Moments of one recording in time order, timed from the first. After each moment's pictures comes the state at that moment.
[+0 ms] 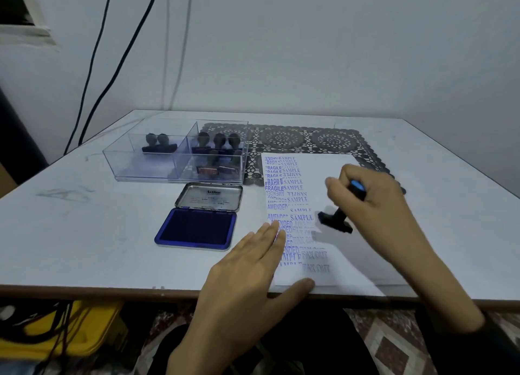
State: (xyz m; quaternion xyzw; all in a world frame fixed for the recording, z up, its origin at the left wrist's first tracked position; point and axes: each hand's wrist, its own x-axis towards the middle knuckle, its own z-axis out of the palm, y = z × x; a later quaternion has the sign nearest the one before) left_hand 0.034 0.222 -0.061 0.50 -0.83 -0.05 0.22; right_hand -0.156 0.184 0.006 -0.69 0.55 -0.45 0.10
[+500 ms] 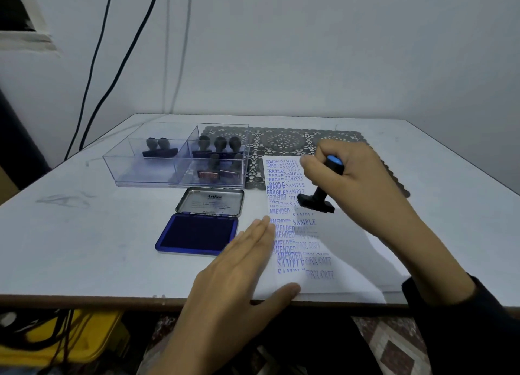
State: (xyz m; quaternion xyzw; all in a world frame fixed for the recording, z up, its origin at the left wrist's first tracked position) left_hand 0.054 0.222 -0.059 0.48 -0.82 -0.08 0.29; right_hand -0.131 0.171 0.041 -0.72 0.51 -0.44 0.14
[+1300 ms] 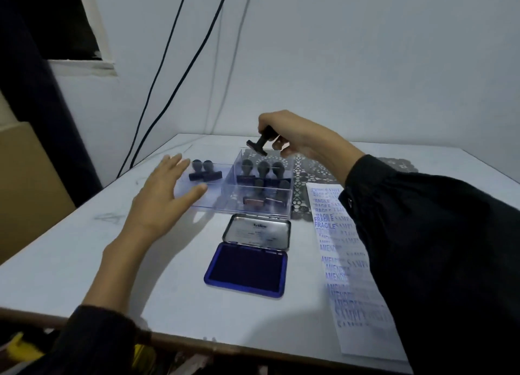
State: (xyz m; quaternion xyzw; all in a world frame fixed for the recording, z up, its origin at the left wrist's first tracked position) left_hand 0.214 0.080 -0.017 0.63 -0.67 -0.05 0.39; right_hand -0.013 -0.003 0.092 -0.70 0.50 -0.31 0.40
